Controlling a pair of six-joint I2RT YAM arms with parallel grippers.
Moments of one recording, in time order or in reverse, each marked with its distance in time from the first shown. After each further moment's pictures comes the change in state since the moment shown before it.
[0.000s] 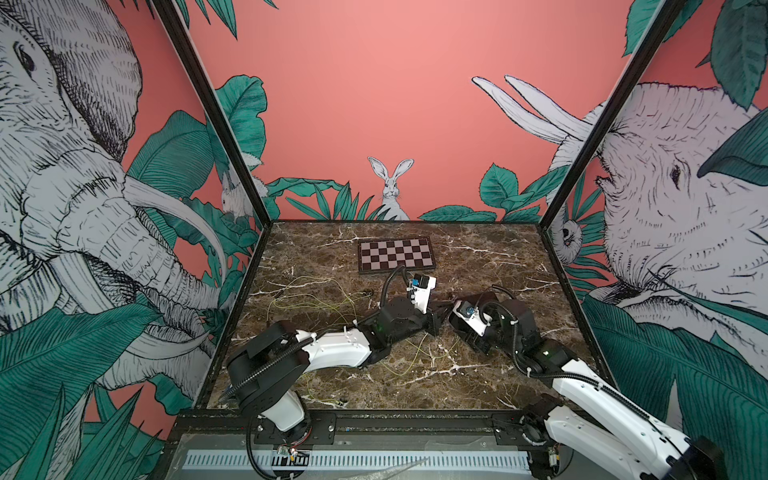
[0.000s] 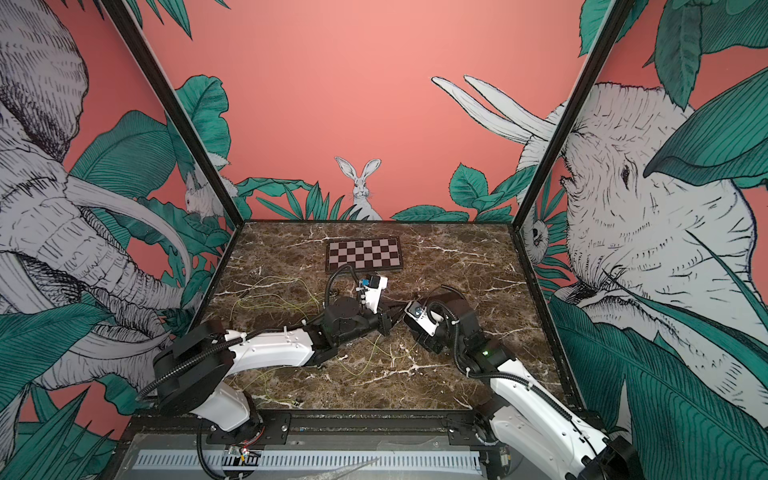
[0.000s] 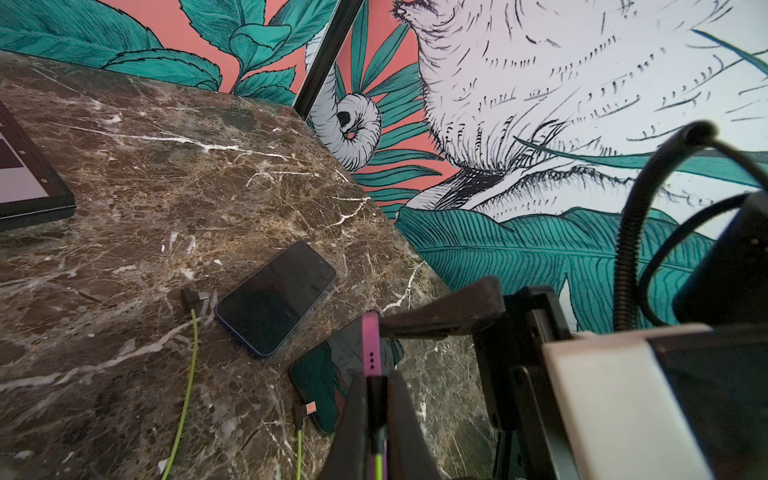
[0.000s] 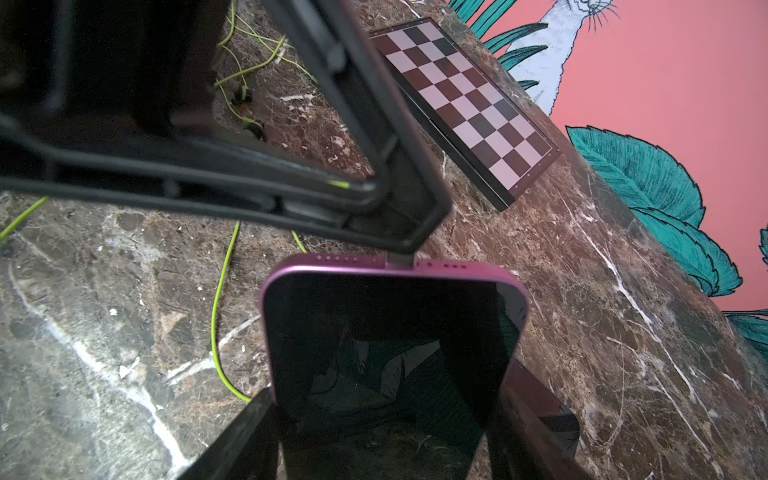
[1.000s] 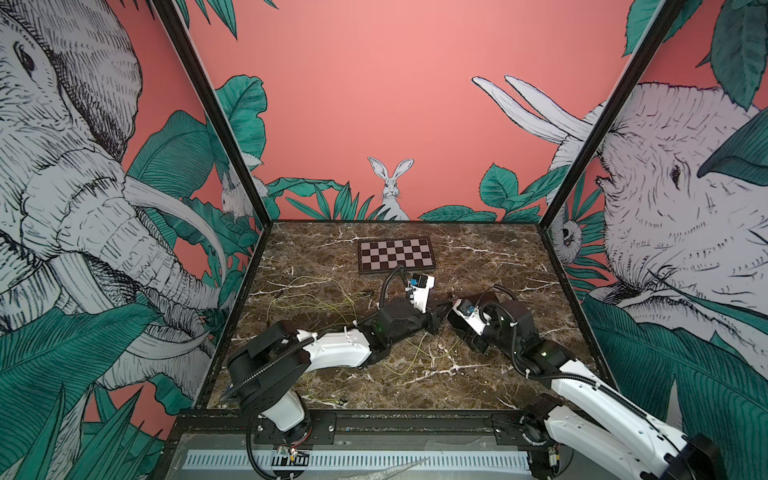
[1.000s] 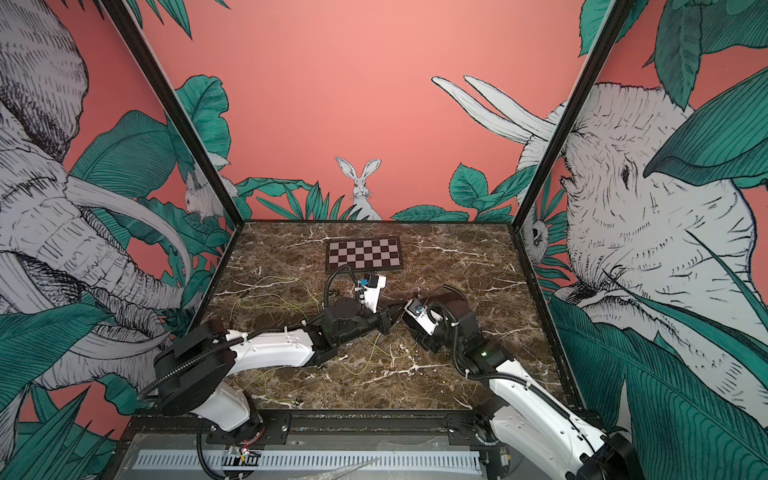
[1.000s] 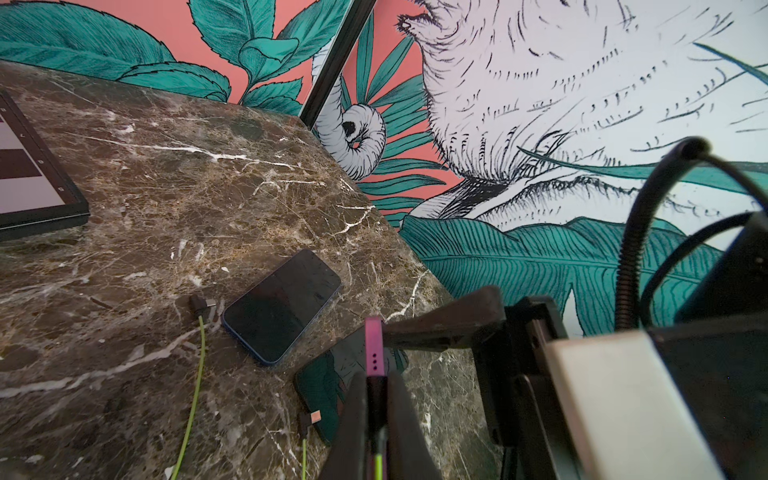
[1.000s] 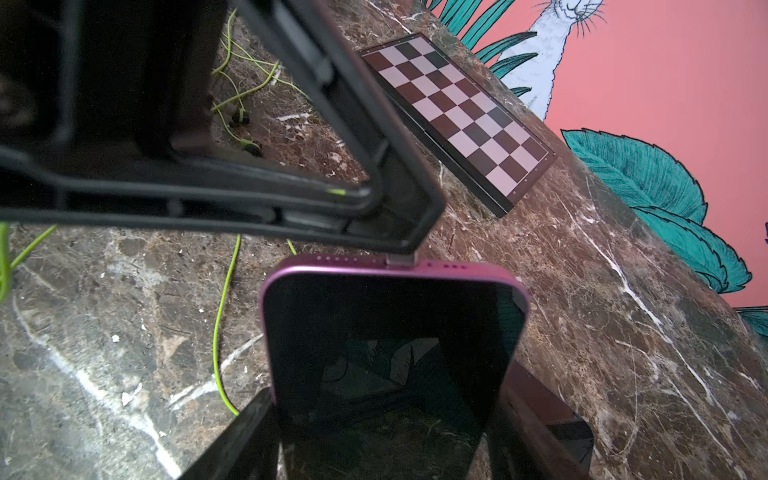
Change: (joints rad) left arm 0.000 0.005 -0.004 0.026 -0.009 -0.002; right arm 0.010 0.007 -0.023 0.066 0.000 0.054
